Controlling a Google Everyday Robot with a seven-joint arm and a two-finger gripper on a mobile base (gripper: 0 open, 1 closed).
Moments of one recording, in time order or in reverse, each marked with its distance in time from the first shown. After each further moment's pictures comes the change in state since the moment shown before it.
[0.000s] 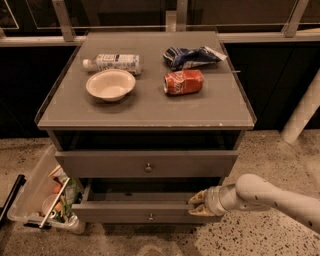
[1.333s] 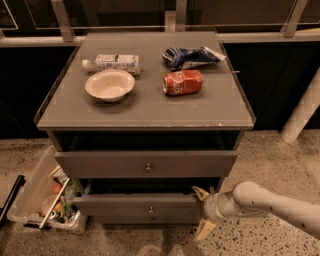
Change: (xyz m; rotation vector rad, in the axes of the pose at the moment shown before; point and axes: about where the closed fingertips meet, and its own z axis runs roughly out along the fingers) arm 0.024 0.026 0.027 -0.058 -0.004 0.061
